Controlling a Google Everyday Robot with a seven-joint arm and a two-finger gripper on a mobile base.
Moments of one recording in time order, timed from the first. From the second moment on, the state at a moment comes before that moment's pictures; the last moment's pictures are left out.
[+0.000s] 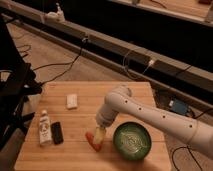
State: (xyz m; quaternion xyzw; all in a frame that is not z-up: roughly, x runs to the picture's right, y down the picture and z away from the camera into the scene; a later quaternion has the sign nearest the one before) arm -0.038 0.219 0.746 -0.42 -0.19 0.13 0.88
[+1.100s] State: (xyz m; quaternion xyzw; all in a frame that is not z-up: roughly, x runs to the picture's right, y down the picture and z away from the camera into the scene) arm -0.066 0.287 0.787 -0.45 -0.18 0.16 0.86
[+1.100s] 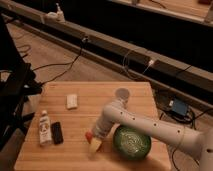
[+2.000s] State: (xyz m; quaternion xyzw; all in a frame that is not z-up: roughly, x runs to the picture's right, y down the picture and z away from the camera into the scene) arm -0.071 0.286 0.789 -0.45 -0.18 0.17 0.86
